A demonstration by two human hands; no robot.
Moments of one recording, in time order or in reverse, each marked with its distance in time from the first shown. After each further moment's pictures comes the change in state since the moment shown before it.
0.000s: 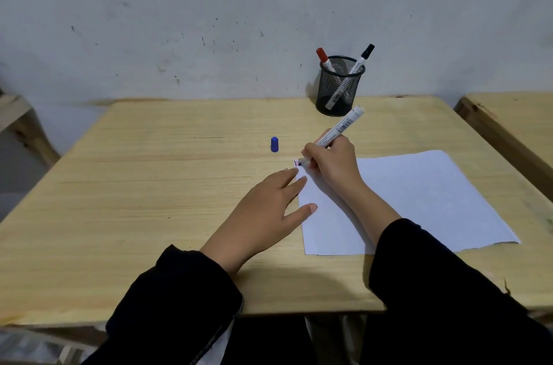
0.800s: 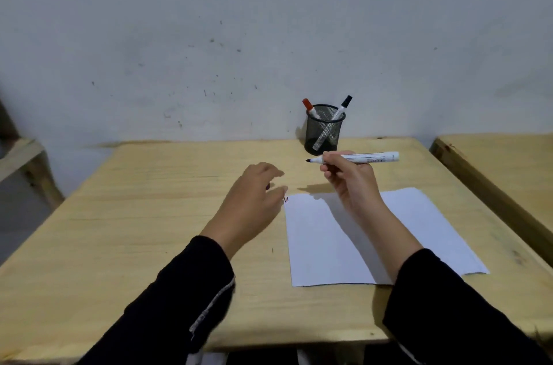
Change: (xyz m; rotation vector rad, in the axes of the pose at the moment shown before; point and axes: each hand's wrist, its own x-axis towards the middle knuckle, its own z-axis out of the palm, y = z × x) left_hand 0.048 -0.010 -0.033 -0.122 0.307 -0.021; right_hand -0.001 -0.036 -0.048 0.633 0.000 0.039
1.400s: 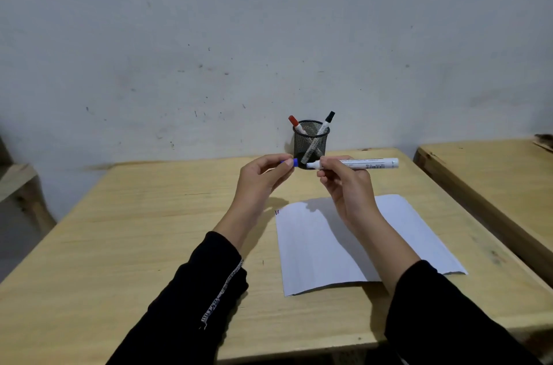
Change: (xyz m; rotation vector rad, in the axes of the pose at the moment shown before) left_hand 0.030 0.055 -0.006 -1.184 0.099 -0.280; right_hand -0.018 -0.023 0.001 0.082 0.024 -0.081
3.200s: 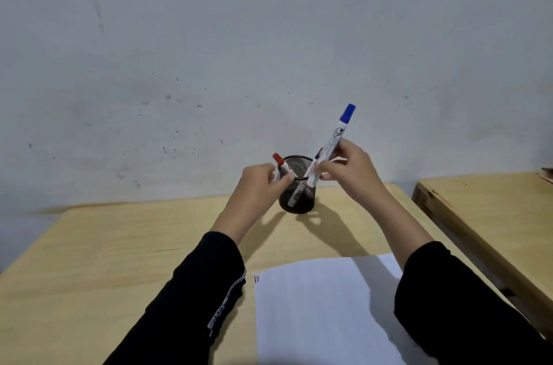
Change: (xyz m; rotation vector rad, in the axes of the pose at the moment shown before) left_hand 0.123 0.000 0.022 0.967 -0.040 0.253; right_hand 0.134 -0.046 -0.008 -0.838 -0.160 -0.285
